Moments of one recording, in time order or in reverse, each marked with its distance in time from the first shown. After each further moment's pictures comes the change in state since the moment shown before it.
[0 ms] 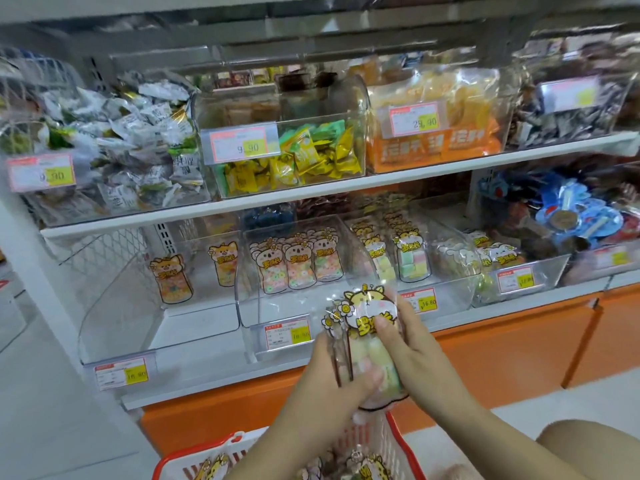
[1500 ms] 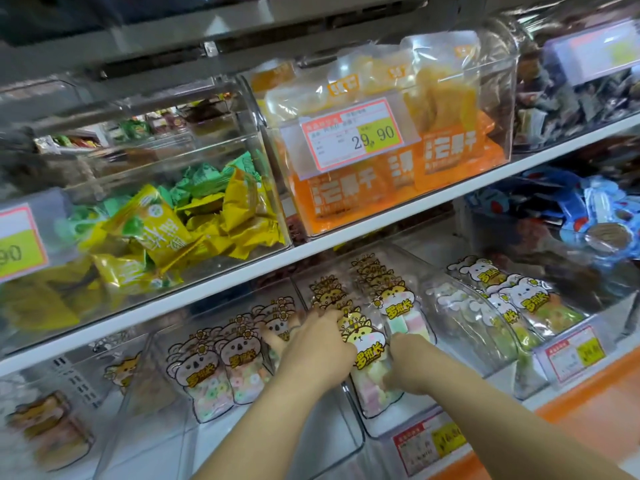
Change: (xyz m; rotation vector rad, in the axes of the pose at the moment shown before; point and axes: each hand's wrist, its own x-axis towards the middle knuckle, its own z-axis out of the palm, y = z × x) left_hand 0.287 0.046 0.008 1.109 0.107 -0.118; right_hand 0.238 0.093 -0.076 -0.976 -0.278 0.487
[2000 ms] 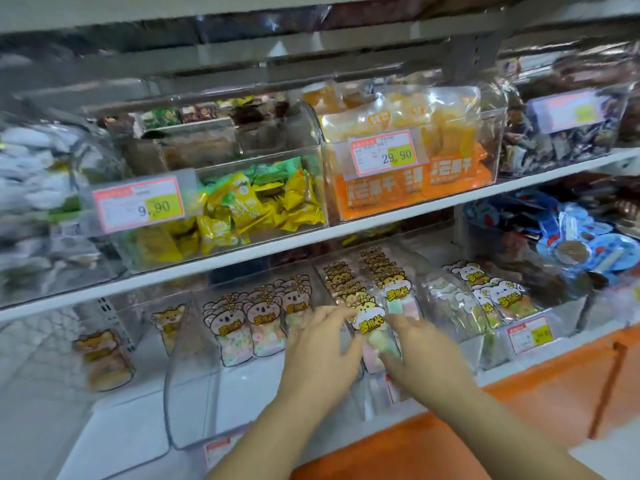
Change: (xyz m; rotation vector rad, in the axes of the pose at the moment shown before) left_hand -0.091 -0.028 0.008 -0.358 0.283 0.289; right_hand -0.086 0.003 0.022 -0.065 0.619 -0.216
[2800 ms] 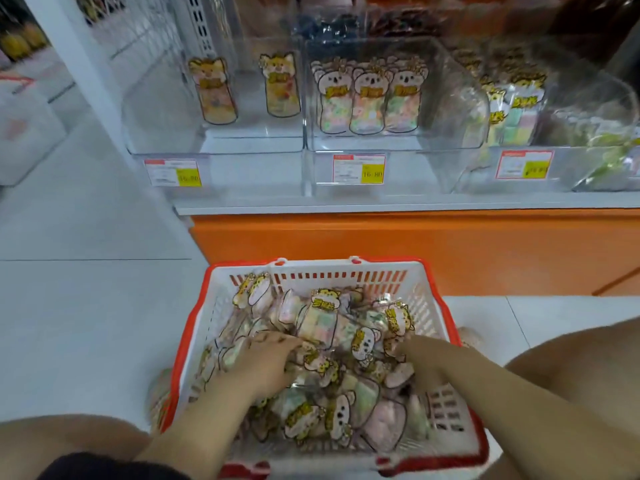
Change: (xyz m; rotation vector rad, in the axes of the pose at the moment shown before) left_hand -0.374 -0.181 0.065 0.197 -0.868 -0.524; right_hand -0.247 -0.026 0.145 -0.362 -1.342 -0.314
